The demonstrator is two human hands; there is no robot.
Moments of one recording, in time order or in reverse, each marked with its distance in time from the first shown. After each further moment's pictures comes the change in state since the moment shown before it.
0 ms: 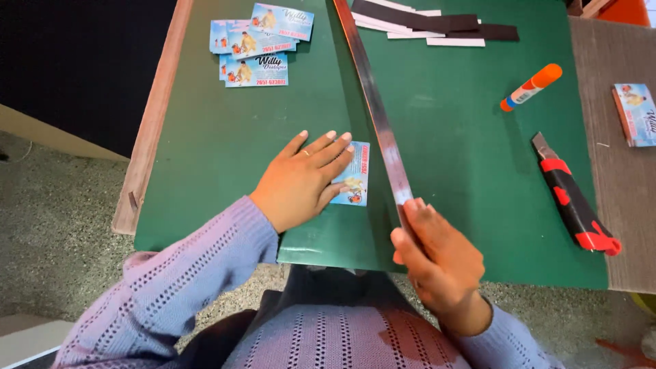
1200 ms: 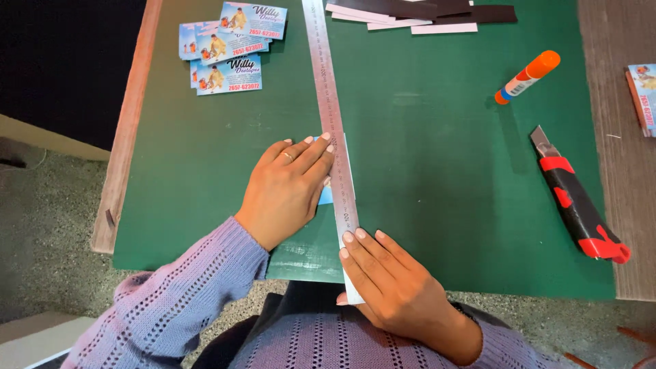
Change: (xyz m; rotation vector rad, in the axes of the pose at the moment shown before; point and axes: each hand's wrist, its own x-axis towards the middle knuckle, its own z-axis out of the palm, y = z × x) left_hand 0.019 0.017 -0.009 0.119 0.213 -0.019; right_hand -0.001 -0.007 0.005 -0.107 -0.385 -0.169
